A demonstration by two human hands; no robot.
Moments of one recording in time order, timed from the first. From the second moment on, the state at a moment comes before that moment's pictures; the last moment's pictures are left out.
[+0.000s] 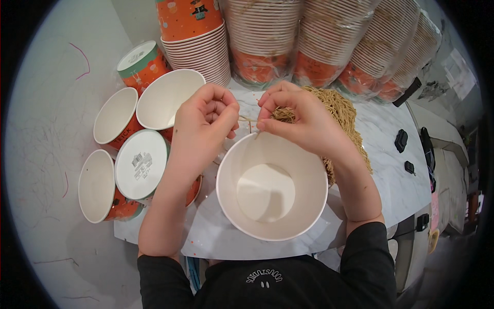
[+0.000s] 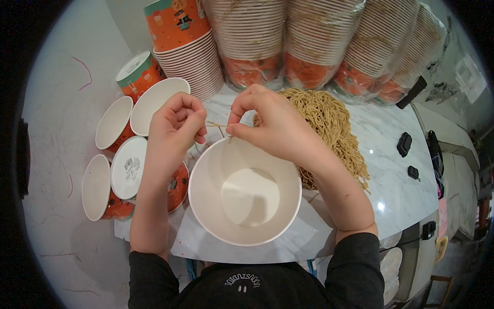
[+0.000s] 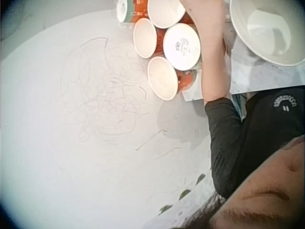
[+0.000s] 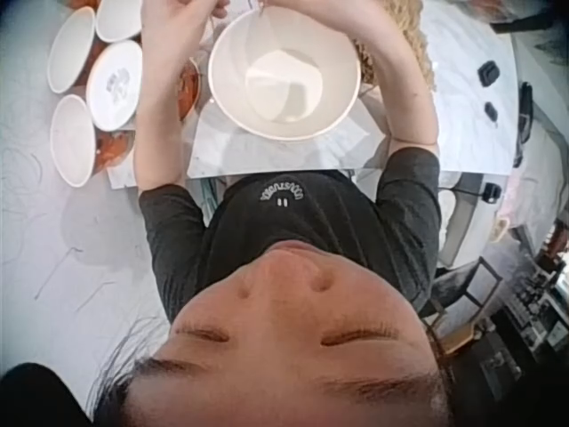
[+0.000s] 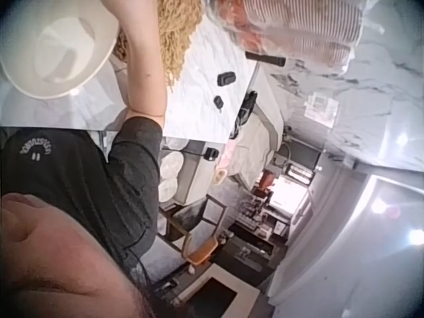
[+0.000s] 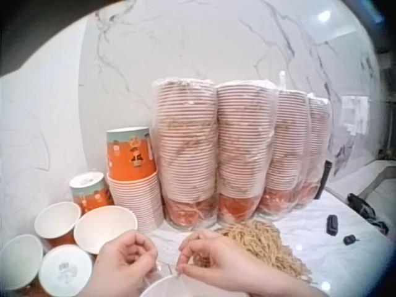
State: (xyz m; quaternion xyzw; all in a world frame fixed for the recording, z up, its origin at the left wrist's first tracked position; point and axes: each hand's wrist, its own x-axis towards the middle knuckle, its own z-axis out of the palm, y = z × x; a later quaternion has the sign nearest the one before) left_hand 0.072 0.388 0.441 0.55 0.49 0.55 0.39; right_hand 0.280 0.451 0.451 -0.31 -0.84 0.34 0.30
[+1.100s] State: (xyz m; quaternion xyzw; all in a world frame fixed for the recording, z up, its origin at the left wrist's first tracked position) left_hand 0.087 0.320 0.495 0.57 0.47 0.55 0.39; right_hand 0.279 0.406 0.473 -0.17 -0.82 0.36 0.40
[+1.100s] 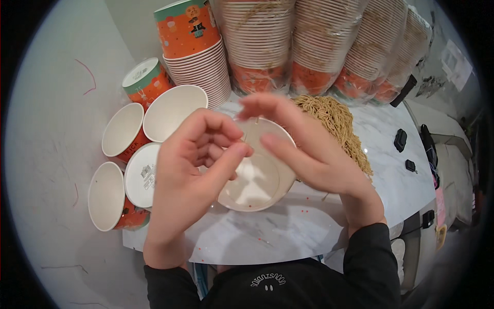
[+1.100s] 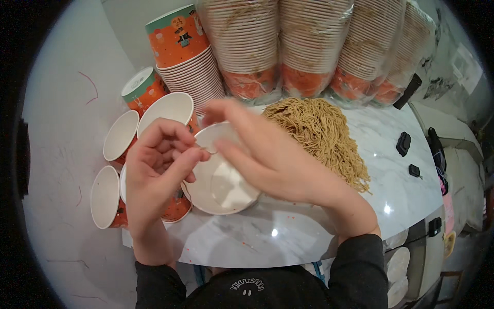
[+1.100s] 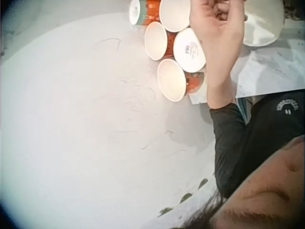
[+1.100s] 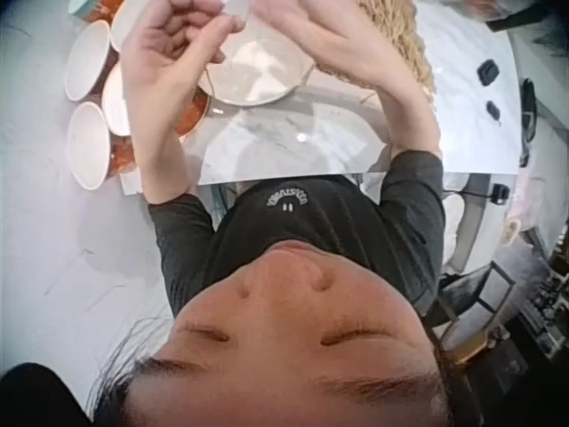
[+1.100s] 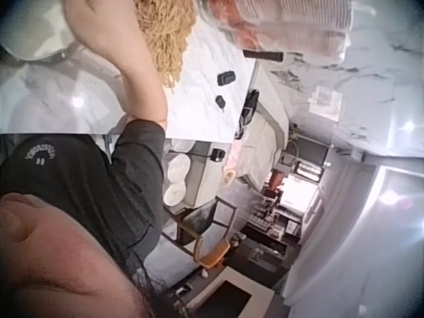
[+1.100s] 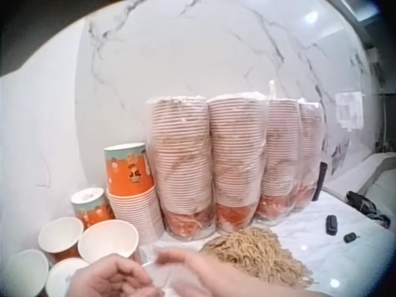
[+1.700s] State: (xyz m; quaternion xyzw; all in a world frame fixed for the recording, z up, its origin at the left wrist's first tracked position) left_hand 0.038 0.316 0.509 0.59 0.58 0.43 0.36; right_hand 0.300 0.455 0.458 -0.36 -0.83 -0.01 0.42
